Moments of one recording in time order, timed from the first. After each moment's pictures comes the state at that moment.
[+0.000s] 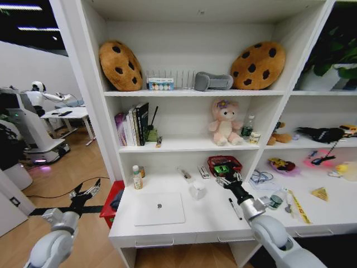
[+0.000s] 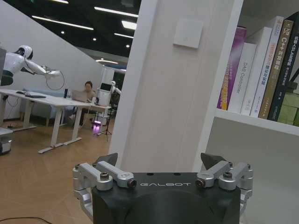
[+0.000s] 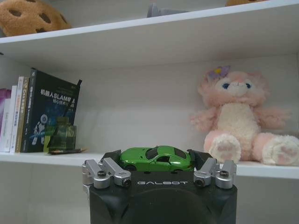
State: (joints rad) left arm 1.52 -1.01 -0.81 -1.91 -0.84 0.01 -0.07; right arm -1.27 0.85 0.45 2.00 0.68 0.11 0.05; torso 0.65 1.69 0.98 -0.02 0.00
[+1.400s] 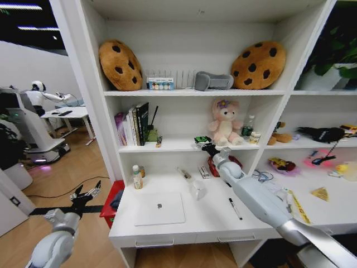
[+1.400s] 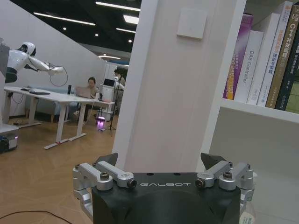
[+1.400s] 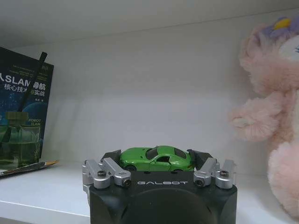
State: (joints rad) left arm 1.52 -1.01 -0.80 -1.89 -0.82 0.02 -0.07; right arm -0.41 0.94 -0.15 1.37 0.83 0.06 0.07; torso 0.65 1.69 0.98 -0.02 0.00
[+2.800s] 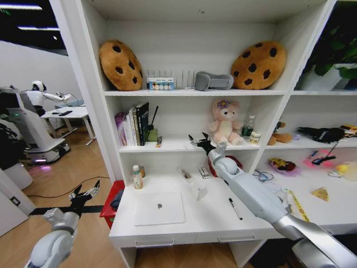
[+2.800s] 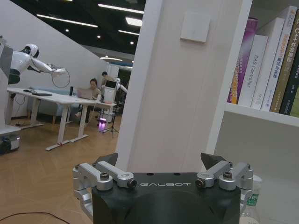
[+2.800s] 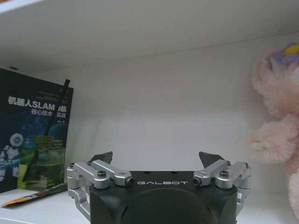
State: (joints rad) left arm 1.52 -1.00 -0.81 -1.89 -0.83 0.02 -0.07; right arm -0.47 0.92 -0.10 1.54 0.85 0.03 0.10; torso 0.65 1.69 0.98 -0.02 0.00
